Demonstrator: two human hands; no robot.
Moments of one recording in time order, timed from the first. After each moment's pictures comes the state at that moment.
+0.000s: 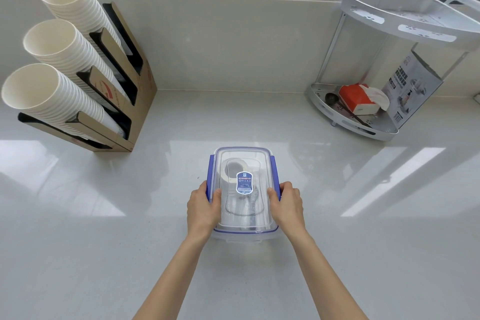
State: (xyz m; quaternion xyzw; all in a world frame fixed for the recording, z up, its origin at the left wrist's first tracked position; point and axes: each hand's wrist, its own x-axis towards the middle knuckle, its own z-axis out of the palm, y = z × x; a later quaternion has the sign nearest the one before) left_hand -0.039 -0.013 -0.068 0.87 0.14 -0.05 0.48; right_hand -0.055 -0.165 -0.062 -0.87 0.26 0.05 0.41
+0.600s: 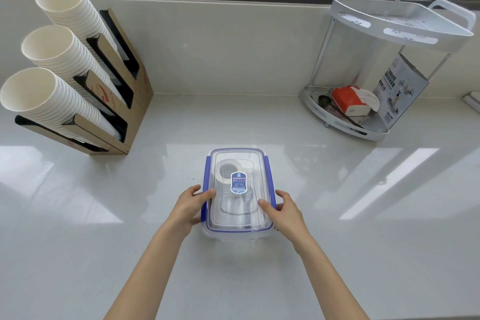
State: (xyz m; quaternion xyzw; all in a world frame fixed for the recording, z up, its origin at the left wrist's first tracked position) left_hand -0.026 0.006 -0.059 0.69 0.24 -0.23 0.64; right_hand -0.078 -0.181 -0.063 -0.80 0.25 0.13 0.53
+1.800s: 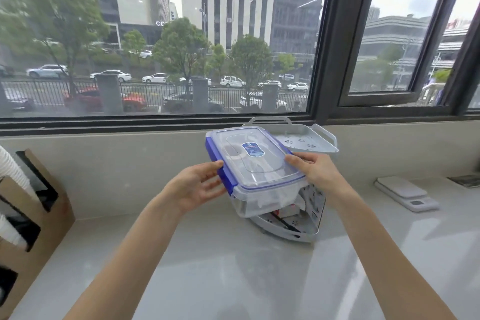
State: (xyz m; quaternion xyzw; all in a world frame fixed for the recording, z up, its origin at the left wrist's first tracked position) left_hand 0.086 -0.174 0.160 0.53 -0.06 -0.25 0.80; right_hand 0.016 -0.394 0.172 -0.79 0.13 -0.20 0.56
